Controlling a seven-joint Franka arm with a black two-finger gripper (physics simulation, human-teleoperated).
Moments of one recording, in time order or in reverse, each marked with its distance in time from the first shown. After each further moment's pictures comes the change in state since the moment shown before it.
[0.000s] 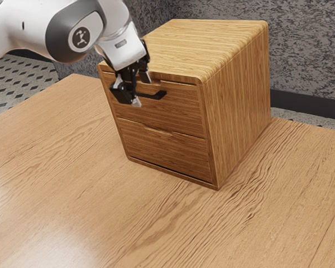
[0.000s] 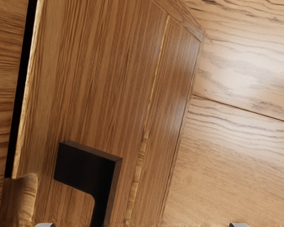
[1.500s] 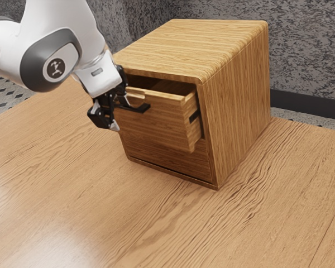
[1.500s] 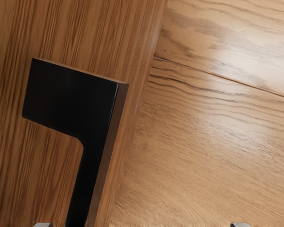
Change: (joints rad) arm 0.005 -0.196 0.048 -0.324 -0.001 0.101 -0.007
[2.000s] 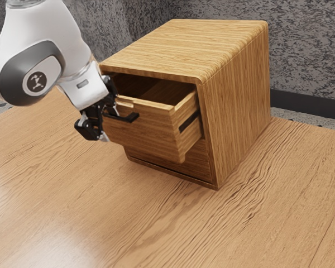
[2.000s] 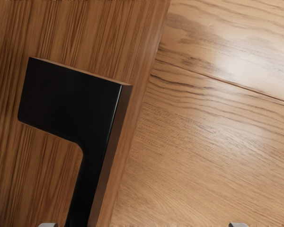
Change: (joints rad) arm -0.003 -0.129 0.003 -0.151 0.002 0.020 -0.014
